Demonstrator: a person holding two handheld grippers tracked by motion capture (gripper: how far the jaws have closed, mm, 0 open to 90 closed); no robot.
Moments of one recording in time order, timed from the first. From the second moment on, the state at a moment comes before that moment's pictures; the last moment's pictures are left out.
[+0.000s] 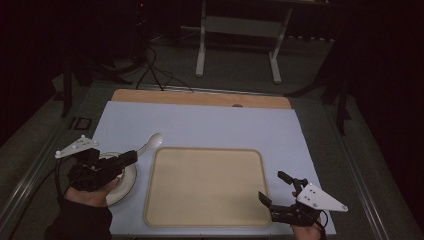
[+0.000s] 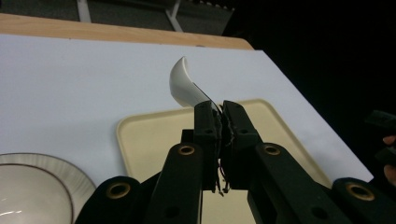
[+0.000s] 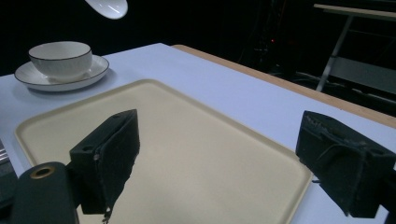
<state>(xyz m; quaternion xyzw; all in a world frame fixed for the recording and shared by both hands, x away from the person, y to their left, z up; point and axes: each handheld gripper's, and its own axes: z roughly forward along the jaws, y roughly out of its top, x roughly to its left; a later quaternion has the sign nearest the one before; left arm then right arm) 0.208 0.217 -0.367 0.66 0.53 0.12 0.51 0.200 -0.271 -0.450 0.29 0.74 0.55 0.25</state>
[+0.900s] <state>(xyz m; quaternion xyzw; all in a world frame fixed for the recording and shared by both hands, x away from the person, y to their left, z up) 0.212 0.159 -0.392 0.66 0.51 0.14 0.54 0.201 -0.274 -0.449 0.29 0.74 0.55 0.25</state>
